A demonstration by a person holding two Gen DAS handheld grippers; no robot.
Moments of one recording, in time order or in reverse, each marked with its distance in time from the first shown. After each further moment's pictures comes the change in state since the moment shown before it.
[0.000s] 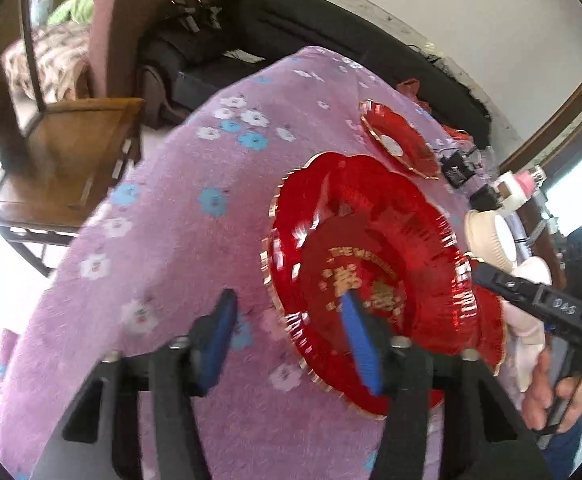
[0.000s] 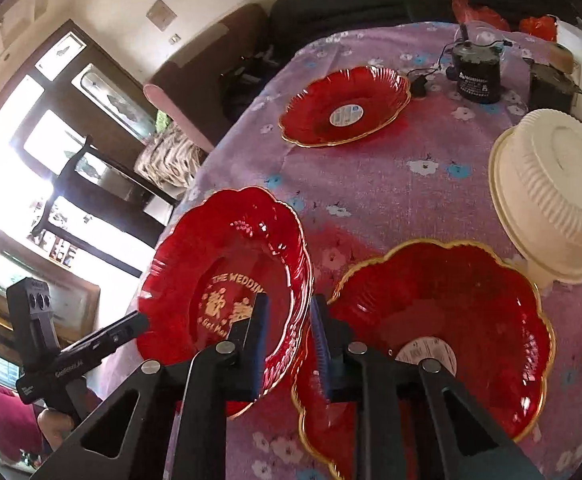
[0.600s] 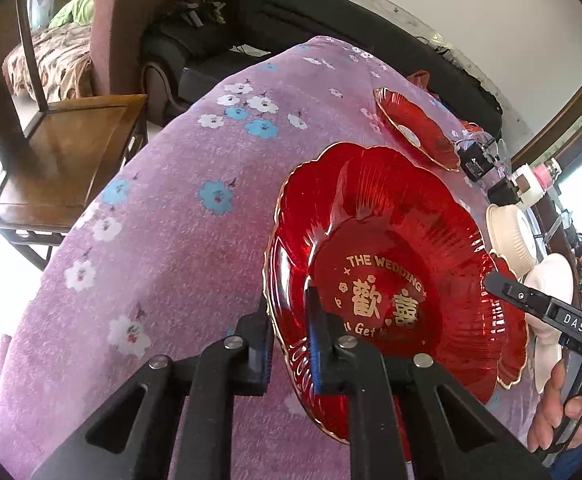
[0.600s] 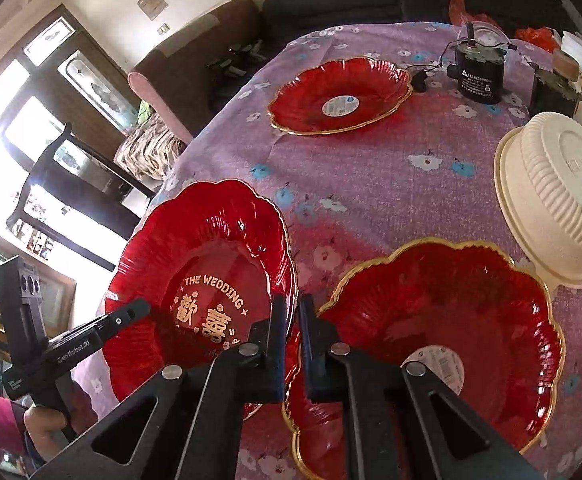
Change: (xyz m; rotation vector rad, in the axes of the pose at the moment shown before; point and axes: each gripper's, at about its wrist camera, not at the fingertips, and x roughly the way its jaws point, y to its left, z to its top) left arm 0.019 0.003 -0.004 0.015 0.009 0.077; right arm 0.018 0.011 -0.006 -0.033 0.011 -0.082
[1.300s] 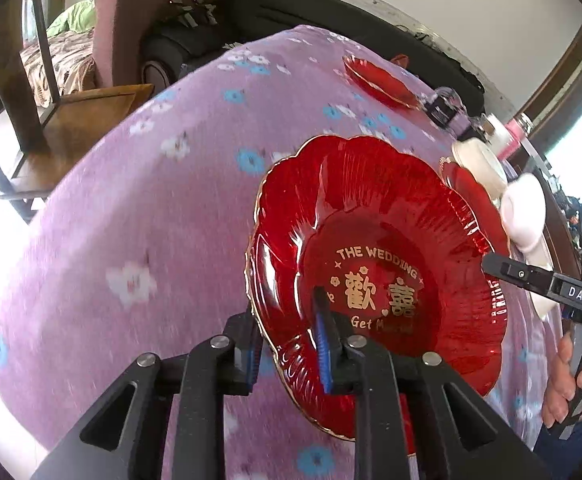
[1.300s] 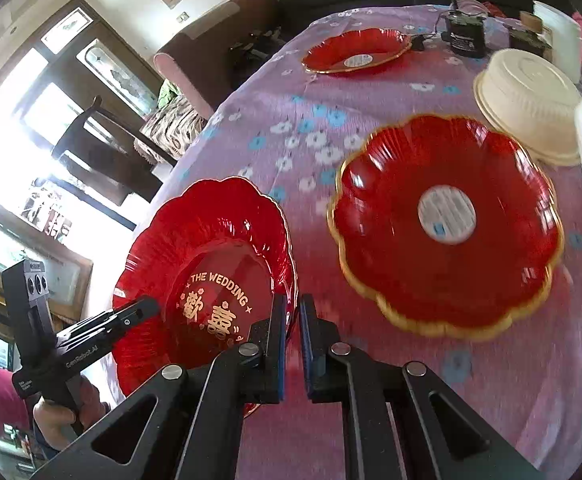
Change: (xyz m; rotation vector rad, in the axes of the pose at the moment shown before) left arm -0.064 -0.002 -0.112 0.063 0.000 -0.011; right arm -0.052 0.014 -0.106 -0.012 0.027 0.076
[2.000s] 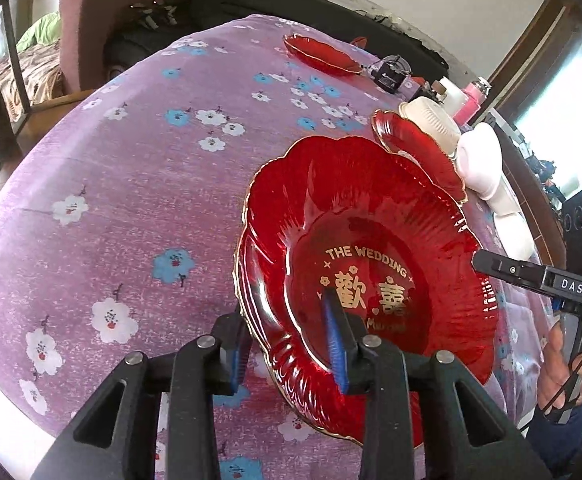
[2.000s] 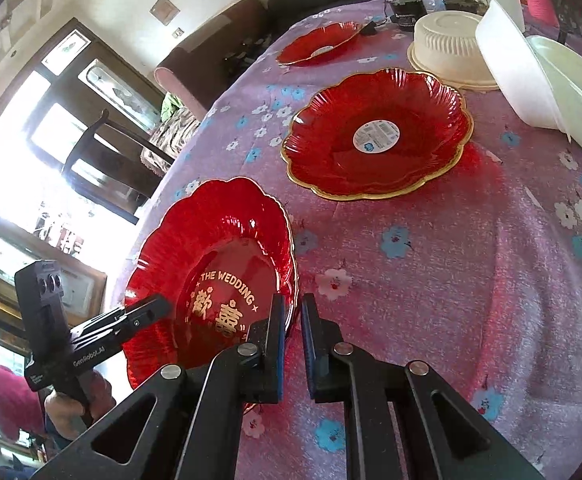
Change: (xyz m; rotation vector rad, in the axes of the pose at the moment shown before) left arm -0.008 -0.042 -0.045 0.091 0.016 -0.080; right arm -0.041 -0.040 -0.055 0.077 -0.028 0.062
